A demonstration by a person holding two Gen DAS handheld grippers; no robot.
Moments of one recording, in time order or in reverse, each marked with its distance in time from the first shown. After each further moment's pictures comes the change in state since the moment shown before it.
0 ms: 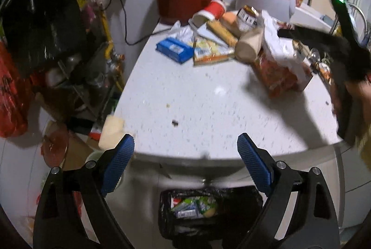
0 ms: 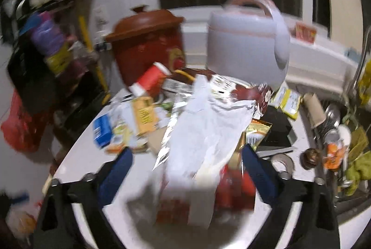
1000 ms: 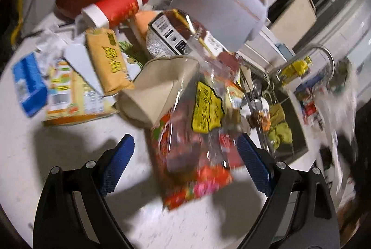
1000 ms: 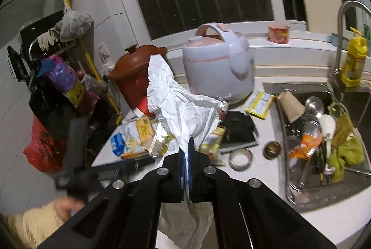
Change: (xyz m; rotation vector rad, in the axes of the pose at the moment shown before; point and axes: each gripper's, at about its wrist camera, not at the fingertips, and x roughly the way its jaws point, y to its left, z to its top) left arm 0.123 -0.091 0.127 -0.181 0.076 -0.565; right arm -0.128 -0.072 -0.006 0.109 -0.083 0.085
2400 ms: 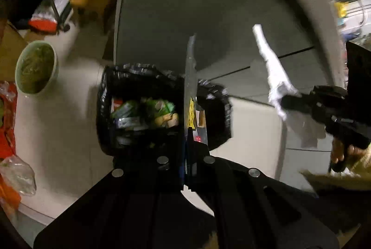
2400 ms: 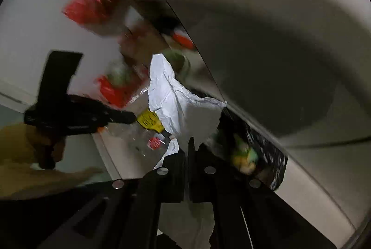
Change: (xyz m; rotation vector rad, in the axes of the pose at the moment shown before) left arm -0.054 0.179 -0.311 -0.153 0.435 0.171; right arm 0.115 0.109 -0.303 -0.324 0.823 0.354
